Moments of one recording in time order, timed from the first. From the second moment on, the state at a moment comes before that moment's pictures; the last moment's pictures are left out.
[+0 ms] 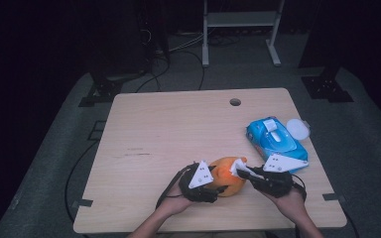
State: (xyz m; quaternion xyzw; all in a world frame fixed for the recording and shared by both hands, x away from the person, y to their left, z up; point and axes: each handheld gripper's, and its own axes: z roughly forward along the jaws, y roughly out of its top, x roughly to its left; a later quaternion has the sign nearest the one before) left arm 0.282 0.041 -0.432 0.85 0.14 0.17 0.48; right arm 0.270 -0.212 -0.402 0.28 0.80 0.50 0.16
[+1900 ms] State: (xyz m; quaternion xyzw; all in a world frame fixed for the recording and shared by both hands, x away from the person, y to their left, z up) left arm 0.300 0.001 -0.420 0.86 0.08 0.04 0.51; right arm 0.245 -0.259 -0.429 0.25 0.84 0.48 0.10
